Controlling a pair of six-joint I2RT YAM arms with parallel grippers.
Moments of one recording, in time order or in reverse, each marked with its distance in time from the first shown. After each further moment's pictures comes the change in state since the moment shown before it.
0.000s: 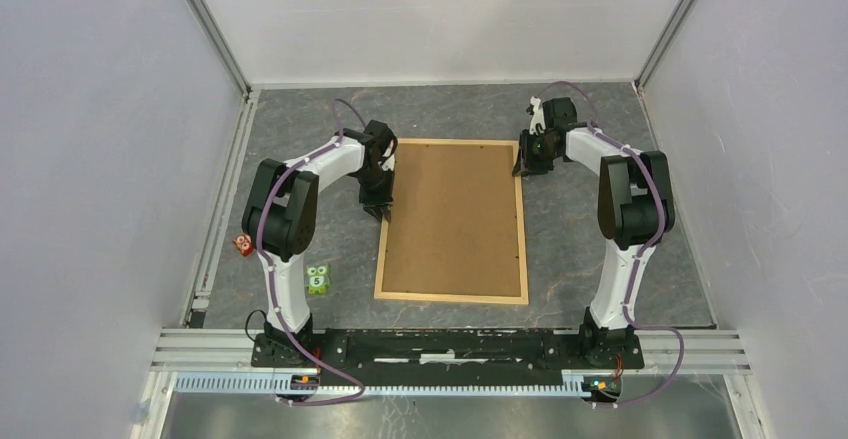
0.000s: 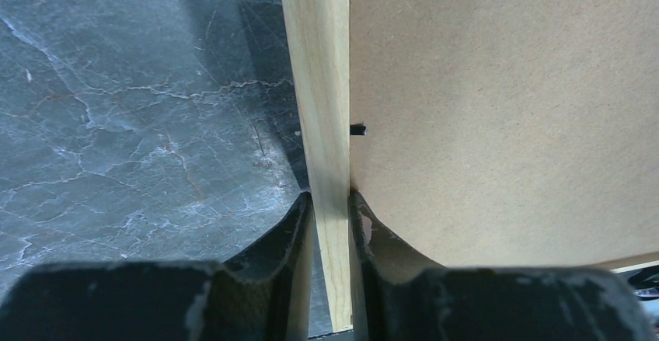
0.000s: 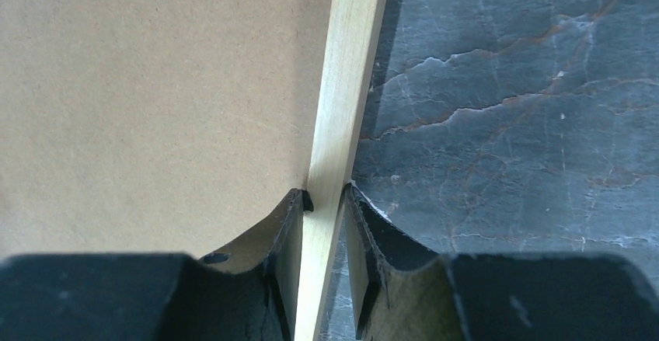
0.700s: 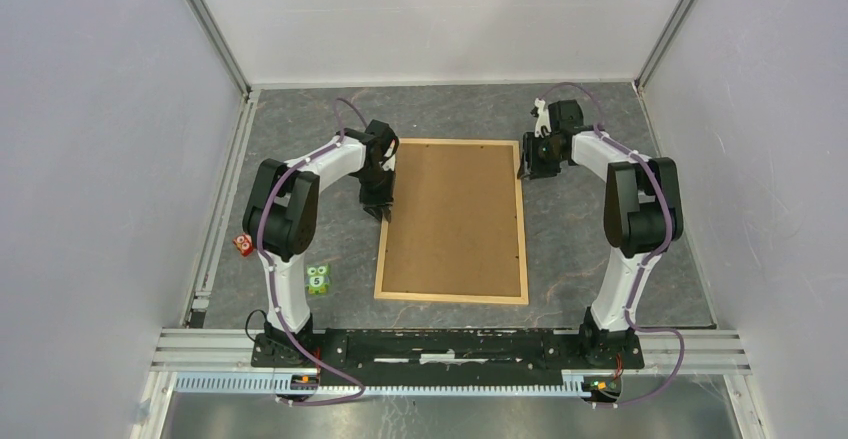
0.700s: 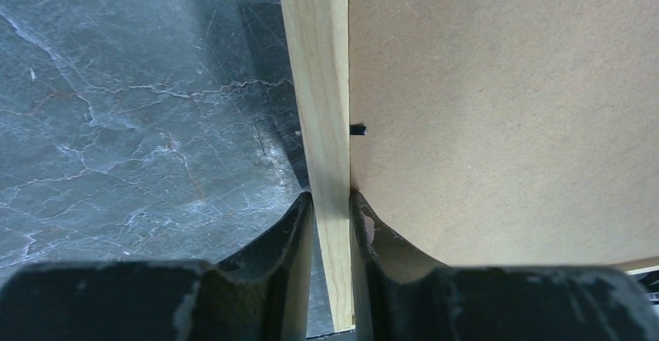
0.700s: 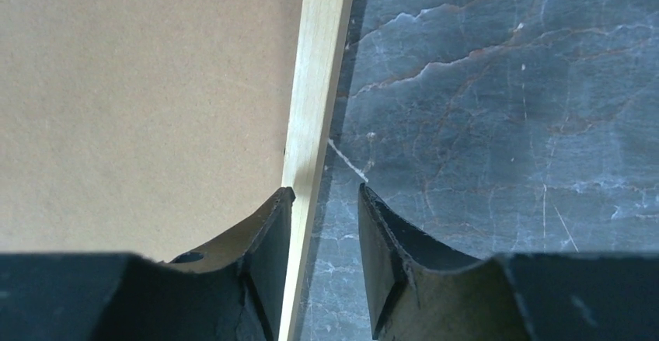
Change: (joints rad) left arm -0.005 0.000 0.008 -0.008 -0.015 0.000; right arm 0.000 -0.081 -0.065 -0.015 0.020 -0.043
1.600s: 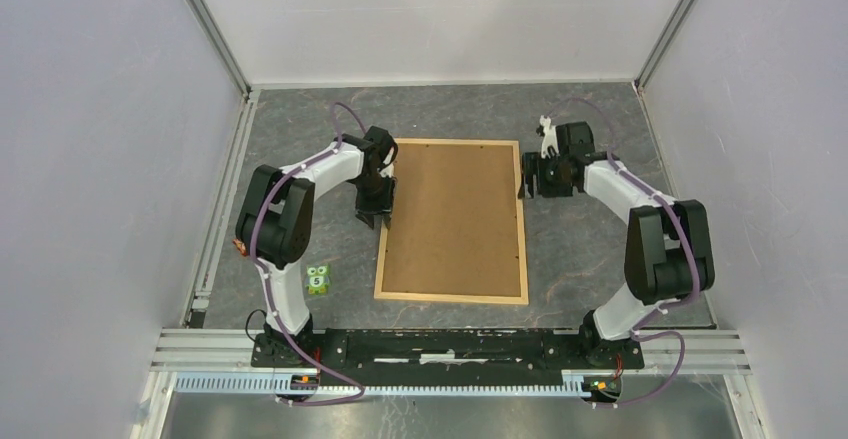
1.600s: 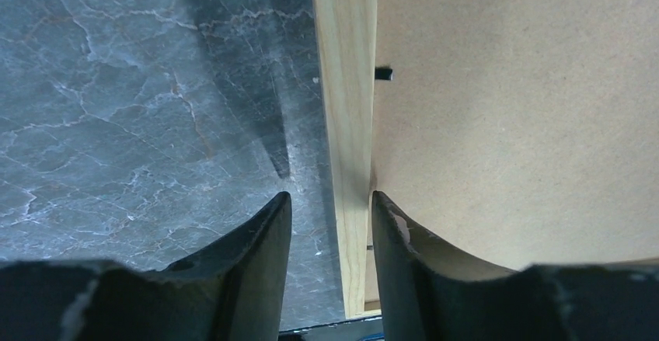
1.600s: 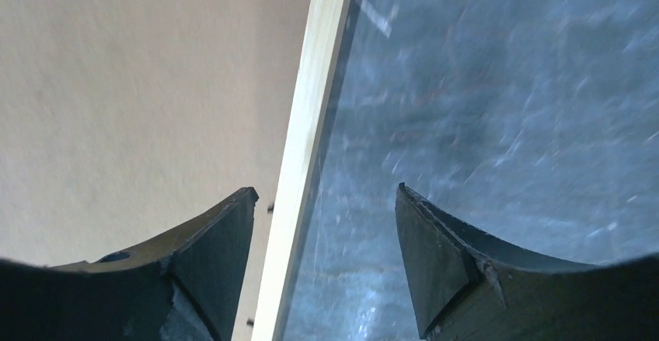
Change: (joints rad) left arm -0.024 -0.078 -0.087 0.000 -0.027 -0.005; right arm 0.033 -0.336 -0.337 0.021 0.027 -0.027
